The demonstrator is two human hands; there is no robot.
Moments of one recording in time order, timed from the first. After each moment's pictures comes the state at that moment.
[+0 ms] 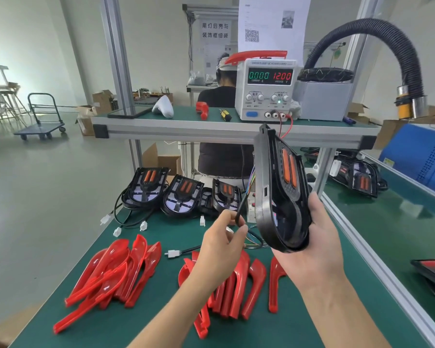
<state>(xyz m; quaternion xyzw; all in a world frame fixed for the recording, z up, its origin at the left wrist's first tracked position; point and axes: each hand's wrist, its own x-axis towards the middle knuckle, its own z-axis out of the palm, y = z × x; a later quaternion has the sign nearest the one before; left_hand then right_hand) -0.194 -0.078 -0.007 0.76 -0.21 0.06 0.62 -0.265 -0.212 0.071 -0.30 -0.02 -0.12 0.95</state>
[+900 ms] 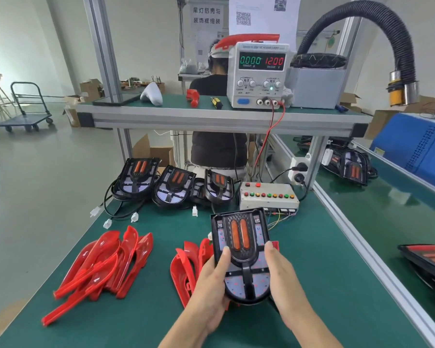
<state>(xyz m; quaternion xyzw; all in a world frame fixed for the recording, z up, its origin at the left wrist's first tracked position) -0.241 -0.081 -0.073 0.49 -0.06 -0.22 0.84 -0.278 -0.223 -0.055 -0.72 0.08 -0.05 0.69</state>
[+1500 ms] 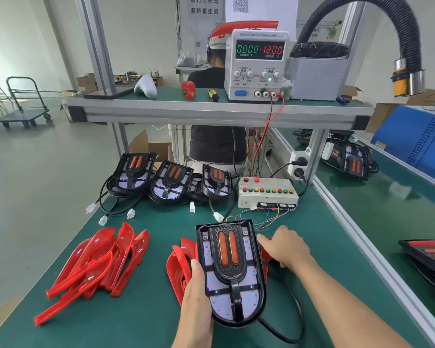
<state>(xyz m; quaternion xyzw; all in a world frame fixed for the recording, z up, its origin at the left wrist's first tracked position) -0.257 -0.067 -0.109 0.46 0.00 -0.10 0.88 -0.186 -0.293 -0.068 -0.95 0.23 0.03 0.19</state>
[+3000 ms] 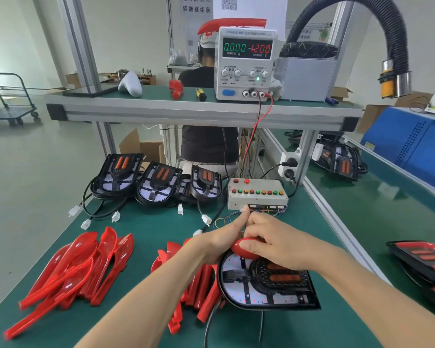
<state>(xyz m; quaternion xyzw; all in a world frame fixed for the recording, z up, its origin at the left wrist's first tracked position) -0.148 -0.139 -0.025 0.70 -0.17 -0.42 0.55 -0.225 -0.296 0.020 -0.95 -0.20 0.06 0.22</state>
